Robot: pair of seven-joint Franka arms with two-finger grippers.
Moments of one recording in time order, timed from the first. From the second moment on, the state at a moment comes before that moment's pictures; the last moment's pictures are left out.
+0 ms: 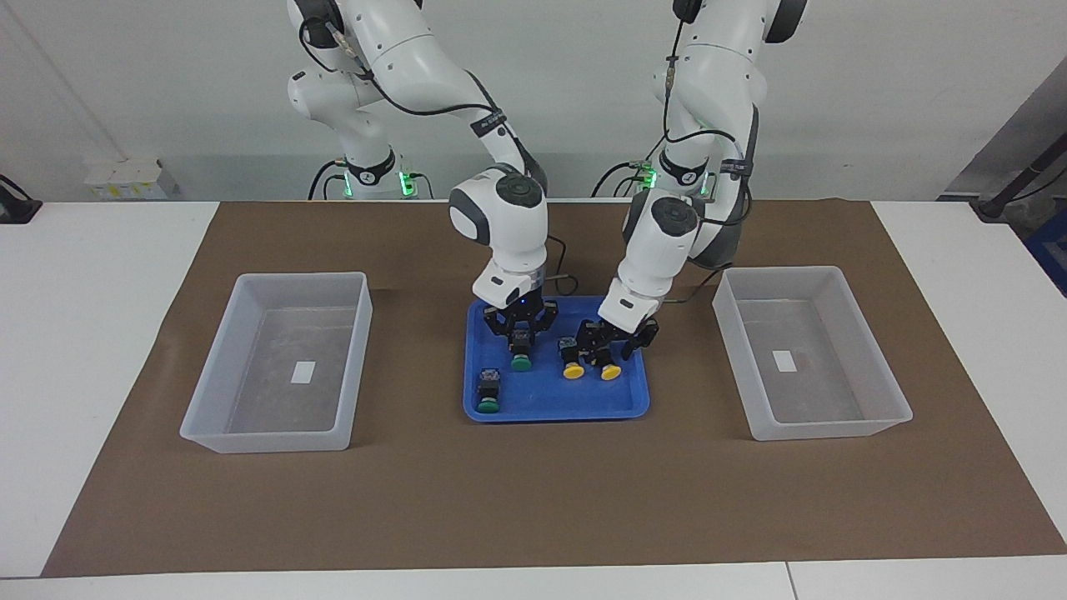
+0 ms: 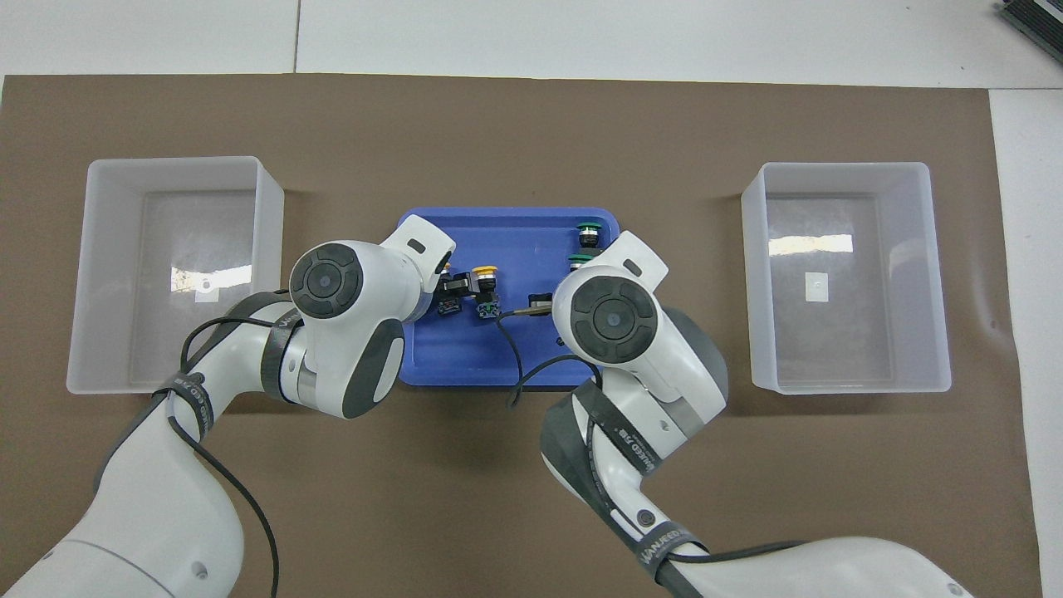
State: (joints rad) left arm -0.41 0.34 -0.08 -2.03 -0.15 2.56 -0.47; right arm 0.50 0.27 0.04 -1.90 -0.19 2.32 0.67
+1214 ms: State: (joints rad) left arm -0.43 0.34 -0.08 -2.03 -0.15 2.56 -0.46; right arm 0.15 0.06 0.04 -1.97 -0.20 2.17 0.23
